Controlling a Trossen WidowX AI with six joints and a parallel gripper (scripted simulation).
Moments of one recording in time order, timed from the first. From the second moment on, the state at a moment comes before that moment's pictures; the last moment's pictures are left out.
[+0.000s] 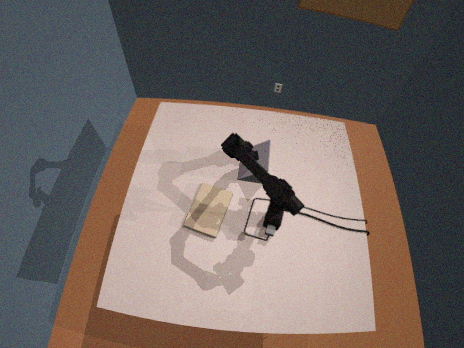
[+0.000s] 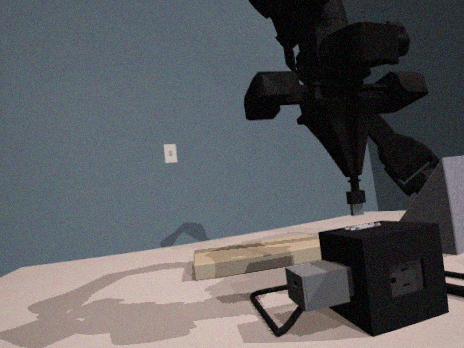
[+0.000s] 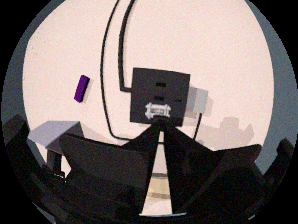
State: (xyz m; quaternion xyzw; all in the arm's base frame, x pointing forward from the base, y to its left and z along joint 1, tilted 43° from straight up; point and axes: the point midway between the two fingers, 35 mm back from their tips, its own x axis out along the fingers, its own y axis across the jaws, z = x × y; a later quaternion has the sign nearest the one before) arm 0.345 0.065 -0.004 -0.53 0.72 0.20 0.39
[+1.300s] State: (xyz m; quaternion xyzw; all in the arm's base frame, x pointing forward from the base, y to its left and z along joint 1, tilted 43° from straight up) arm 0.344 0.063 -0.008 -0.53 0.72 0.20 0.39
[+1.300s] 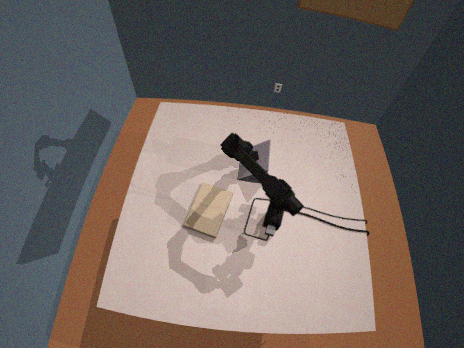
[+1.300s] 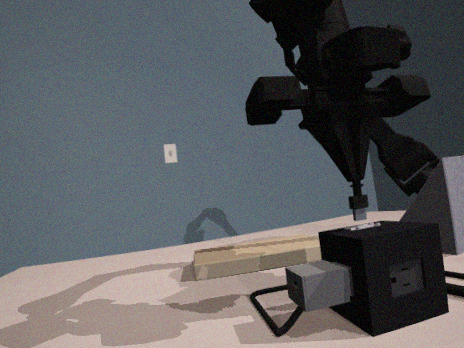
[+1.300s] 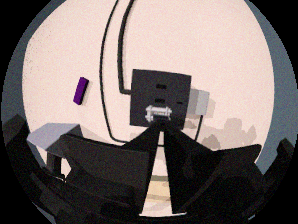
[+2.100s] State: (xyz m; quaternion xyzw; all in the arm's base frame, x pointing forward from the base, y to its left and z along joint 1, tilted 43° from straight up) arm 0.343 0.061 -0.010 -0.53 0.72 0.20 0.39
